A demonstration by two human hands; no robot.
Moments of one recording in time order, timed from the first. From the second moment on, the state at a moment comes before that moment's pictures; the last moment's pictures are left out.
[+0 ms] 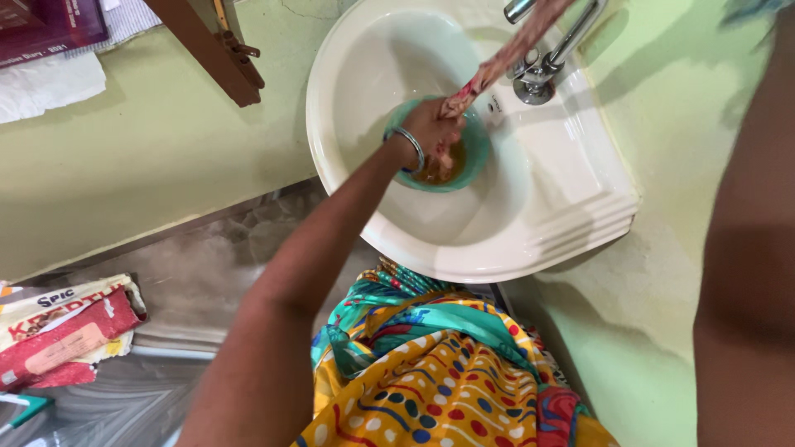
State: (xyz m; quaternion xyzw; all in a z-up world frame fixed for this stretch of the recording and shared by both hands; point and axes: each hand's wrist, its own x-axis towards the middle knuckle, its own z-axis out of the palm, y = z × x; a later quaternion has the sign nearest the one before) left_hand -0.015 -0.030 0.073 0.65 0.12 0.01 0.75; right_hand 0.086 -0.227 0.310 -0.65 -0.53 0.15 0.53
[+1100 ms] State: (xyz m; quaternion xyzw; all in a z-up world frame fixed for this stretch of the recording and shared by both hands) left_hand -0.038 -0.020 -0.028 0.92 0.24 -0.14 0.27; right_hand 0.116 -0.161 0.020 -0.82 -0.50 0.11 0.25
